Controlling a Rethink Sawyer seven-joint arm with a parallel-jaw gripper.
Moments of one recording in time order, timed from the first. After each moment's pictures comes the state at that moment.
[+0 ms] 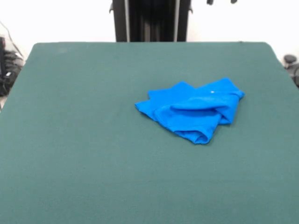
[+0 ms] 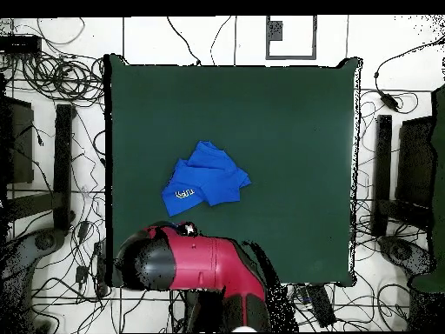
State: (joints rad) arm 0.03 -0.98 -0.02 2.03 0.00 0.56 1.57
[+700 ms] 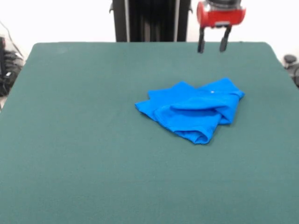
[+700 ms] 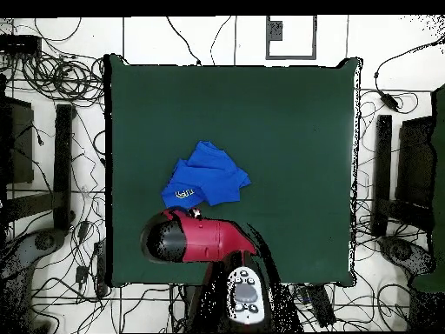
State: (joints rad) arm 0.02 -0.70 -0.03 1.97 0.00 0.28 1.57
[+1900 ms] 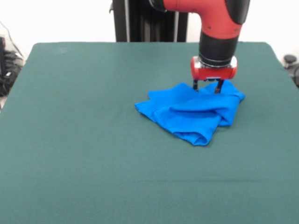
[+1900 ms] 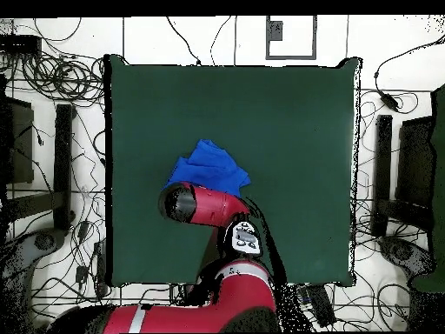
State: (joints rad) arm 0.02 -0.40 -0.05 1.73 0.14 0.27 1.58
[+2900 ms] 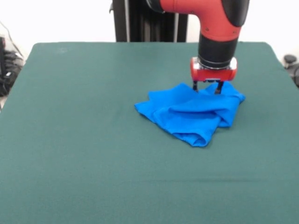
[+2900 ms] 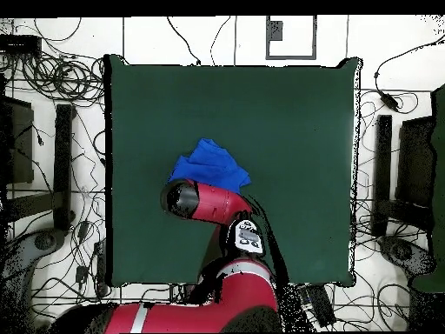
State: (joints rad) arm 0.01 -0.40 -0.06 1.72 0.18 0.30 1.58
